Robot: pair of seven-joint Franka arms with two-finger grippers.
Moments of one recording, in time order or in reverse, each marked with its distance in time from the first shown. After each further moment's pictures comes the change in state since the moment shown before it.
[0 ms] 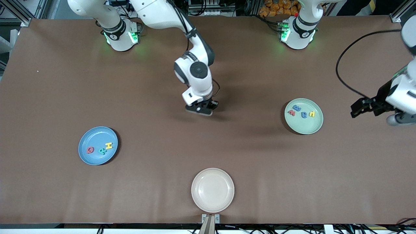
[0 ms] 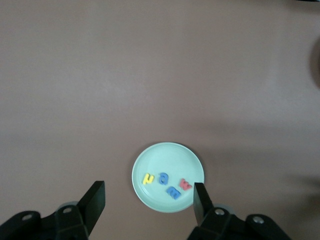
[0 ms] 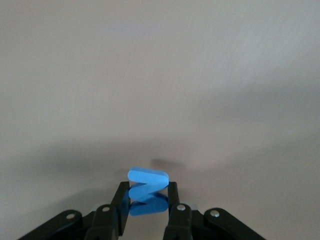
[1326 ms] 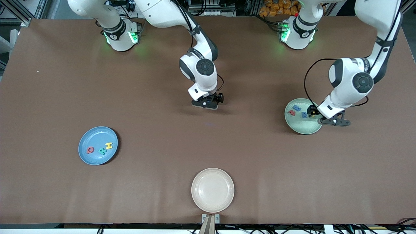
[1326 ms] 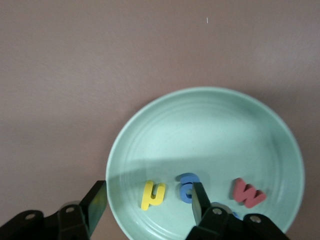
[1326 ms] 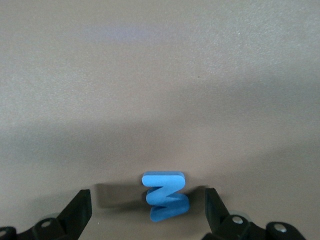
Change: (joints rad) left arm -0.004 0.097 0.038 -0.773 0.041 0.809 0.156; right arm 0.034 0.043 0.120 -0.008 0.009 -0.016 -0.003
